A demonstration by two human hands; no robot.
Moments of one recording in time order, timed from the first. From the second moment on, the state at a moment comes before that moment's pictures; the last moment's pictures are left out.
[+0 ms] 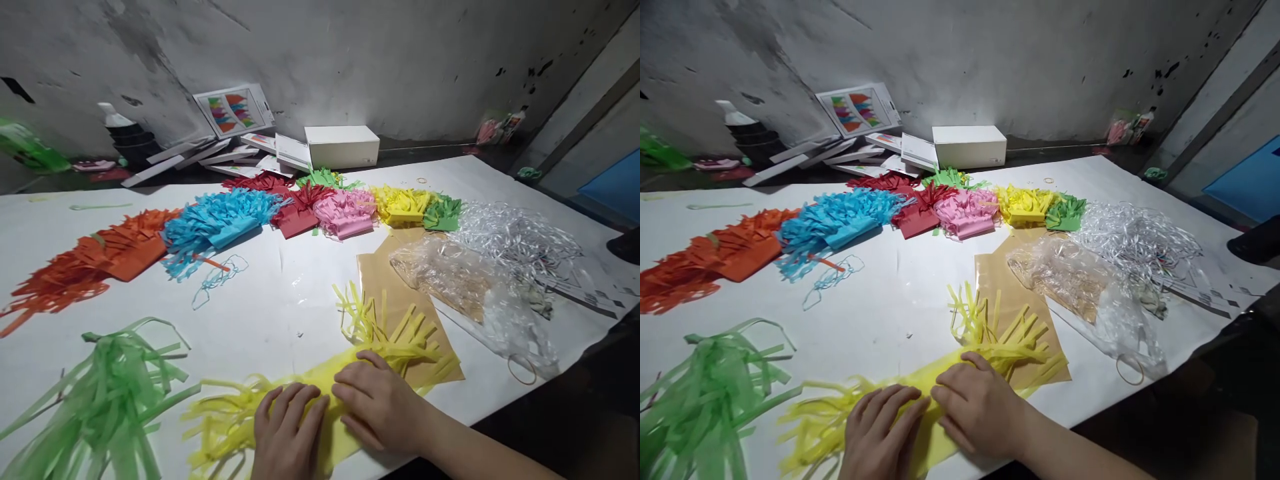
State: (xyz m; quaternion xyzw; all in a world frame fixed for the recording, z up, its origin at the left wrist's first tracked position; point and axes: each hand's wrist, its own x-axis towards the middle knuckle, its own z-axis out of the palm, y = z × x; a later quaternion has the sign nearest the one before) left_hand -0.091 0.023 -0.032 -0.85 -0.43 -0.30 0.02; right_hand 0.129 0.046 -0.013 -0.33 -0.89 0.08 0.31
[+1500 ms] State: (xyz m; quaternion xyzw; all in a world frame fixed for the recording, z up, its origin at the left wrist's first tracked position) left_hand -0.098 0.022 -0.035 -0.85 -0.43 -0.30 -0.04; right_hand 0.173 0.036 -0.006 -0.44 -0.86 -0.01 0.28
